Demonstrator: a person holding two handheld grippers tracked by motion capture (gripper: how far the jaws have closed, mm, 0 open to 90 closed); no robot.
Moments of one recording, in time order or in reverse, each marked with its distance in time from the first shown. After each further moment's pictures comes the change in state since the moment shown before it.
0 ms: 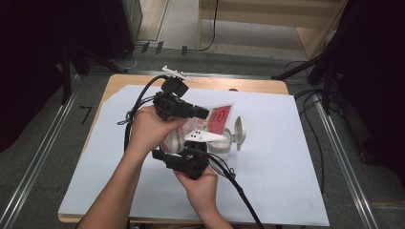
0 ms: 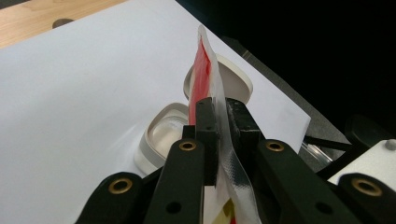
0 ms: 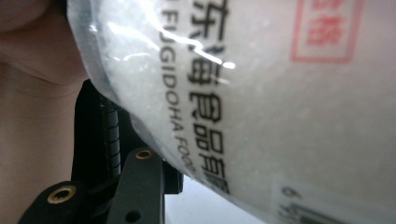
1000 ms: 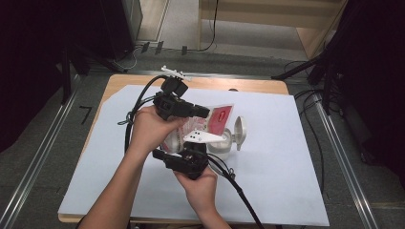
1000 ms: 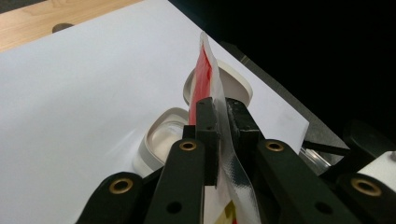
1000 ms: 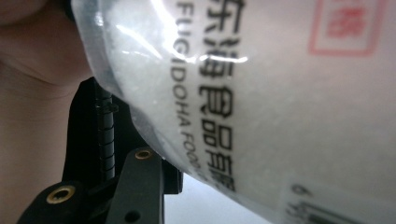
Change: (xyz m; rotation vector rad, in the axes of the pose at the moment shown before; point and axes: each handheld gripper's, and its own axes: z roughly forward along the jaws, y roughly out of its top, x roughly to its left) left arm 0.001 -0.001 0.000 -0.027 -0.012 -0.009; right arm 0.001 -0.002 0.002 -0.013 -0.032 -0.031
